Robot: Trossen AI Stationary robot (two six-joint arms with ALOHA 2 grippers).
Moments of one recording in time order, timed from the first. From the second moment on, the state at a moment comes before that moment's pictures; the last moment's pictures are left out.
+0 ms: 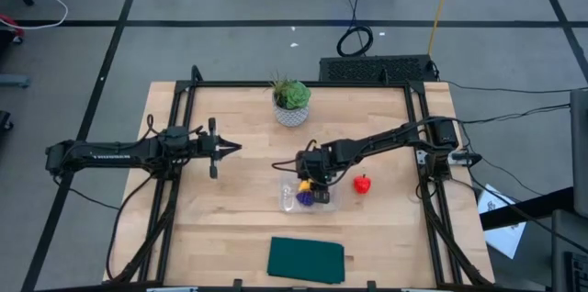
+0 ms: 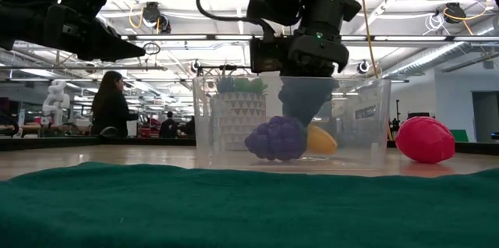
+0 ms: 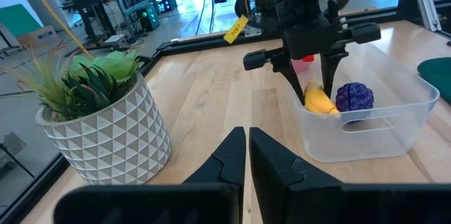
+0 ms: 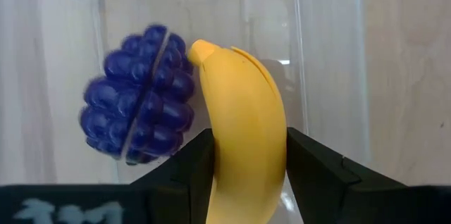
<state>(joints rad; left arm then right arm) 0.15 0.47 0.12 0.18 0.04 0.20 0.05 1.92 1.26 -0.58 -0.13 0.15</state>
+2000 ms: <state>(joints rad) 0.15 0.47 0.12 0.17 0.04 0.20 0.04 1.92 1.22 -0.54 -0.13 0.15</state>
